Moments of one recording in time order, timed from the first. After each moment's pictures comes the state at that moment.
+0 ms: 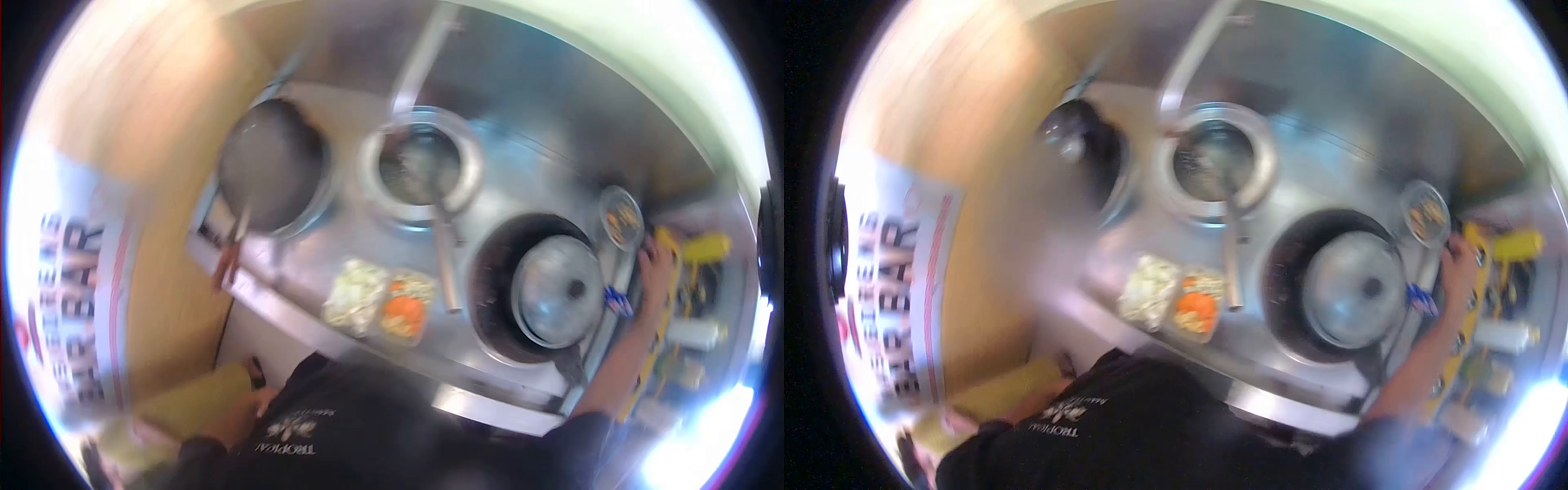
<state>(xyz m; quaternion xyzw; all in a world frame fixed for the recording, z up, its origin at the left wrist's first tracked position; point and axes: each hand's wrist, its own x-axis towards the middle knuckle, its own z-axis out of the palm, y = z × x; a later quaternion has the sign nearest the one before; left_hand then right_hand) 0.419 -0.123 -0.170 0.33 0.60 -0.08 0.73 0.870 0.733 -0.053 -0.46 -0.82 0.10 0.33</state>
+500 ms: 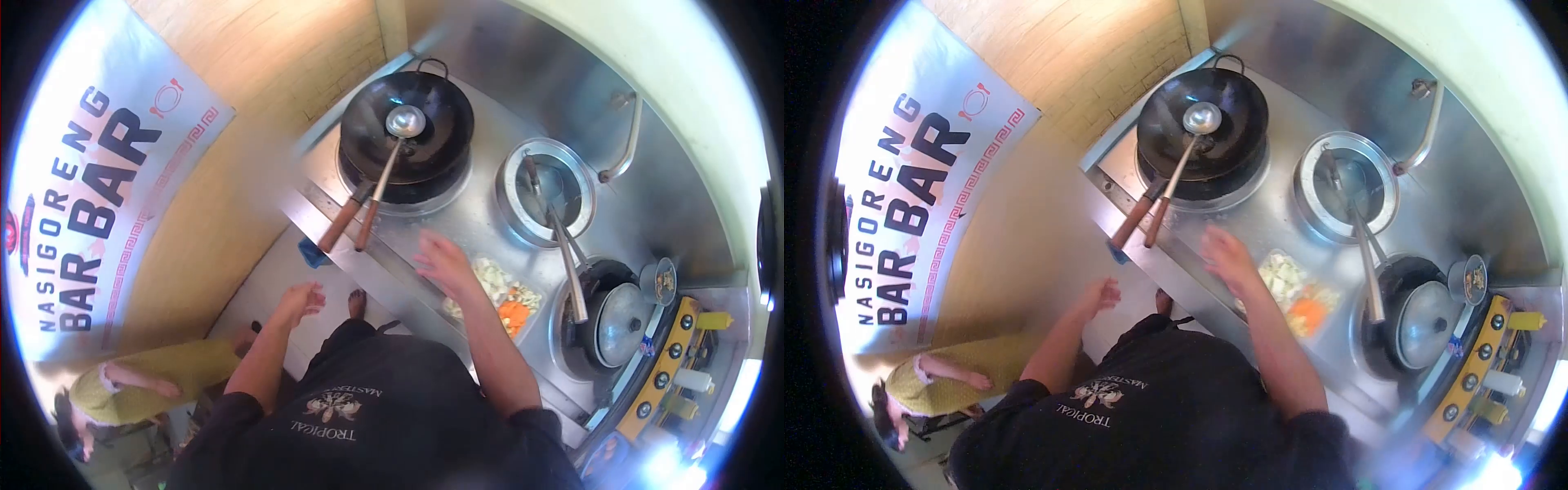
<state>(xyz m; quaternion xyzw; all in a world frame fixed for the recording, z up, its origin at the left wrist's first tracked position) 0.266 -0.106 -0.128 -0.14 0.73 0.50 0.44 0.382 0.244 -0.056 -0.30 -0.50 0.82 -0.03</state>
